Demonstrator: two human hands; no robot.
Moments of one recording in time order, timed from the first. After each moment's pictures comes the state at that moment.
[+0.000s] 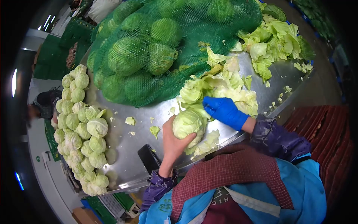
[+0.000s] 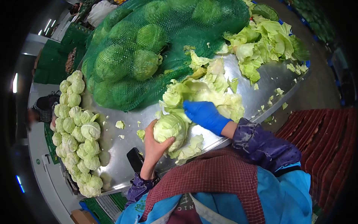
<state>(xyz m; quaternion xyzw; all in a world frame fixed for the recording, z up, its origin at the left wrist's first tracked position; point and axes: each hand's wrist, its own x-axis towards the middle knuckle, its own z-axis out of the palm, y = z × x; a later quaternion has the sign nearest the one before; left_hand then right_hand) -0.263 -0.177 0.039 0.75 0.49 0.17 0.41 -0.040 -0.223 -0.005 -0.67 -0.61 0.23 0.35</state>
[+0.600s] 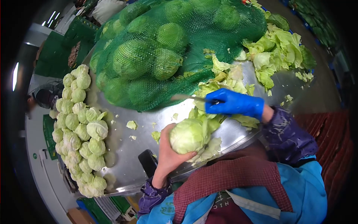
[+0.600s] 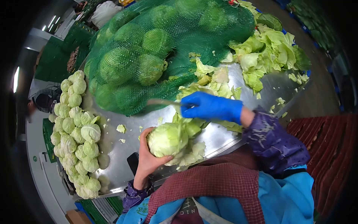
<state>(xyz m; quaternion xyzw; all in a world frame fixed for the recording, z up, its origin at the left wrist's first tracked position) -0.271 -0.172 0.084 0.76 0.40 0.18 0.47 0.009 -0.185 0.080 -0.47 -0.59 0.58 0.32</state>
